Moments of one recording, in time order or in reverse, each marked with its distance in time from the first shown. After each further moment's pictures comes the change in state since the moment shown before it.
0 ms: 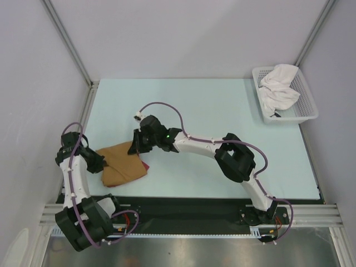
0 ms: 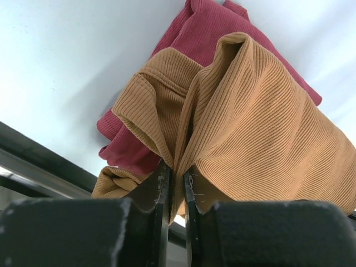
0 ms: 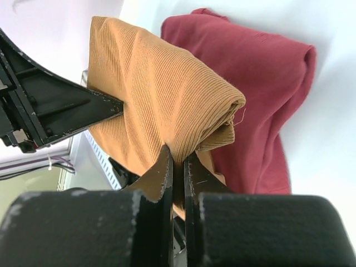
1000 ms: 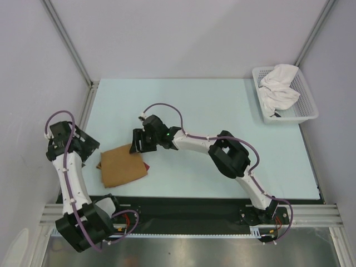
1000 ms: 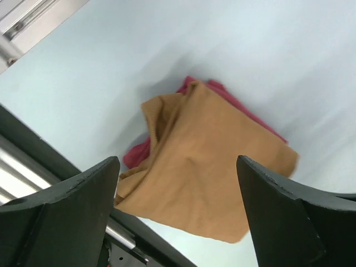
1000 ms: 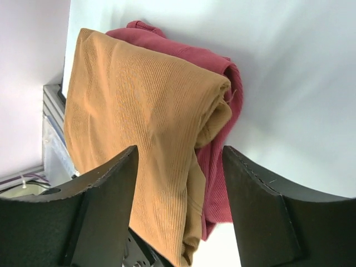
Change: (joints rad) left arm 0.007 0.016 0.187 -0.008 -0.177 0.029; right arm -0.050 0.103 0.038 -0.018 0.000 -0.015
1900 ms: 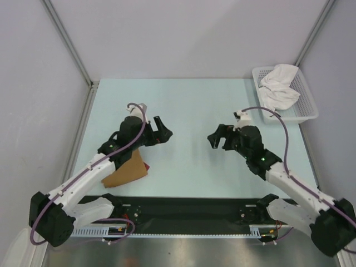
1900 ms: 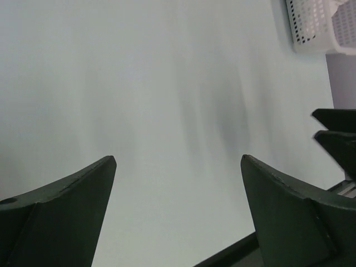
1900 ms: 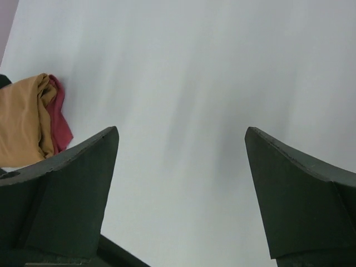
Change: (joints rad) left arm -1.033 0.028 -0.114 0.656 0.037 -0.159; right arm -0.444 -1.270 -1.138 0.112 0.285 -0.289
